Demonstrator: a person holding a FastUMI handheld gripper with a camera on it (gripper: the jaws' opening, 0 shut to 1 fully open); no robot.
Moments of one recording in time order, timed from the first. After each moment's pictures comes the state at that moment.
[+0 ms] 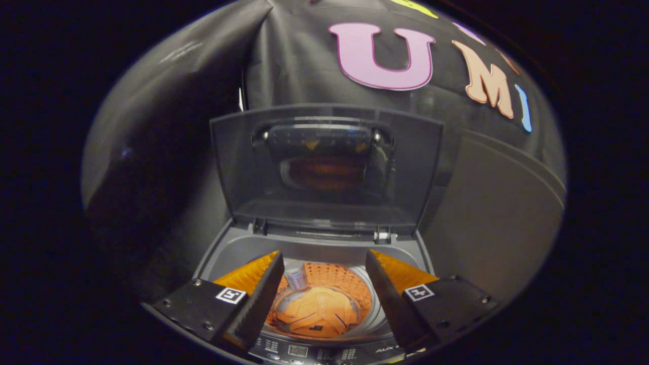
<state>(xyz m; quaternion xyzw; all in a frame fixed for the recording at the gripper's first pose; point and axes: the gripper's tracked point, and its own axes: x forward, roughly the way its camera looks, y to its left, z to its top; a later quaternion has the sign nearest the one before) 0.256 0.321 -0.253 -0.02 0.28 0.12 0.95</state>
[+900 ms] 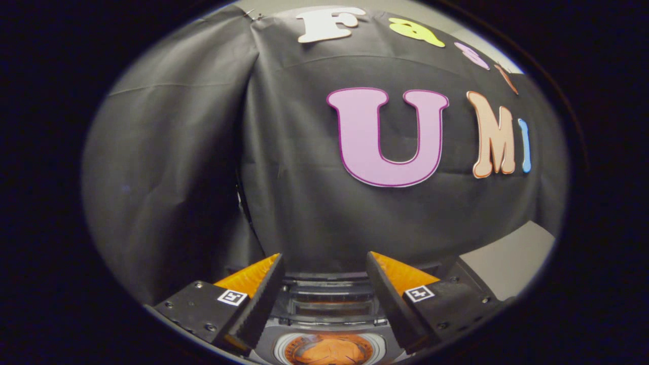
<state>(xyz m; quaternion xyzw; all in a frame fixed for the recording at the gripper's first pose) 0.374 0.358 -0.072 0.02 0.15 0.10 0.98</state>
